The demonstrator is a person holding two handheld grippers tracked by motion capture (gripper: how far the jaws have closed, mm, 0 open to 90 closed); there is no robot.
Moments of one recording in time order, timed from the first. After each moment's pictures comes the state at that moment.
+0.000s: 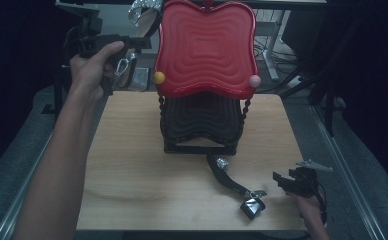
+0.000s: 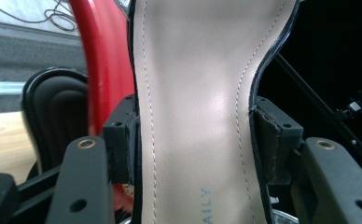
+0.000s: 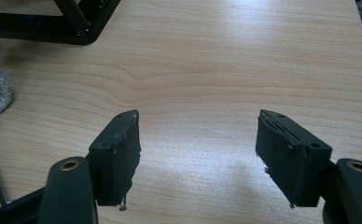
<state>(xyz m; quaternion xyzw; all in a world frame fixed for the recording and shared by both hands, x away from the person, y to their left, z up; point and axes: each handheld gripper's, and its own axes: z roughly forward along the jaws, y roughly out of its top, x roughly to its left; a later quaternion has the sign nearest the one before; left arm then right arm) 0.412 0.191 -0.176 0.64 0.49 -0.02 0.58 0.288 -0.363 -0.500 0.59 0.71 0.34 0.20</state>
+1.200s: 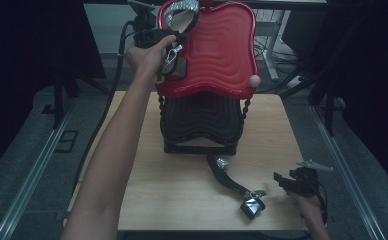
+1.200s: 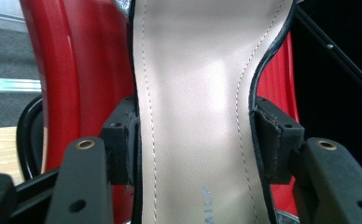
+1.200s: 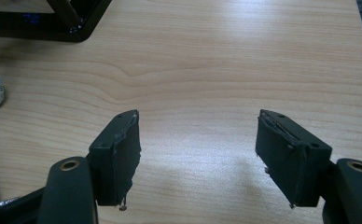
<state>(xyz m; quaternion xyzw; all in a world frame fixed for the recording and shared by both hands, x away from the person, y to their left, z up) 0.487 0.104 -0.198 0.64 0.56 0.05 0.53 0.290 -0.368 -0.504 0.59 0.71 0.34 0.19</state>
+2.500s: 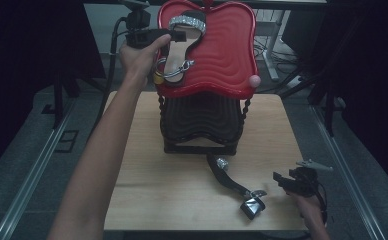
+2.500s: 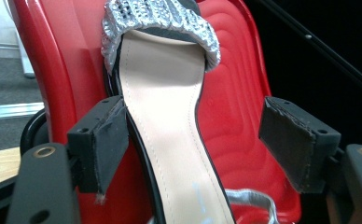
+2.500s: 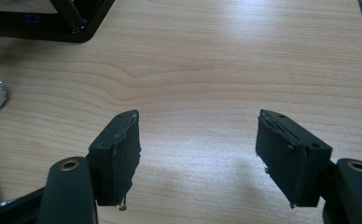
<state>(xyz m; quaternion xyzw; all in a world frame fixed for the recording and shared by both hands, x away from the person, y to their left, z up) 0.463 0.118 -0.186 0.66 0.50 0.06 0.55 0.290 -0.366 -0.503 0.59 0.70 0.34 0.20</state>
